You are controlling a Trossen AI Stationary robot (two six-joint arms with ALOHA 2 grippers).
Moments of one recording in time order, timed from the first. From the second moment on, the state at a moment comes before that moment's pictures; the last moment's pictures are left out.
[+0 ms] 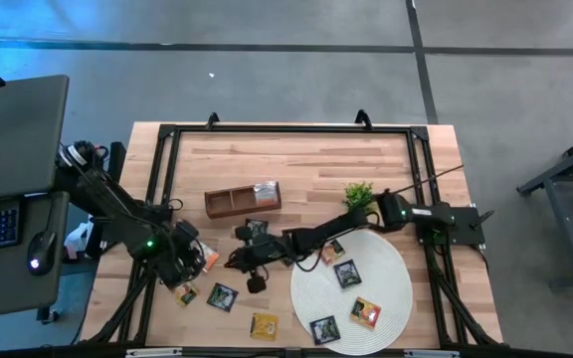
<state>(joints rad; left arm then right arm) -0.86 1.20 0.63 -0.95 -0.37 -1.73 0.21 2.43 1.68 0.42 -0.02 -0.13</state>
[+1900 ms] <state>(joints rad) -0.07 1.37 0.88 -0.42 -0.66 -0.15 0.20 1.56 0.51 0.74 0.49 0.16</state>
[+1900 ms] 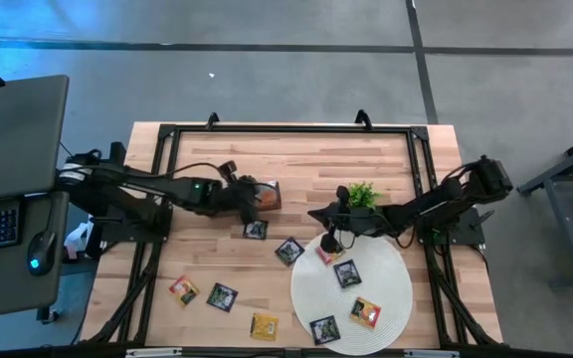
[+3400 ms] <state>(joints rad) -0.06 1.46 1.04 -0.34 -0.63 0.01 0.18 1.57 0.55 0.81 0.47 0.18</state>
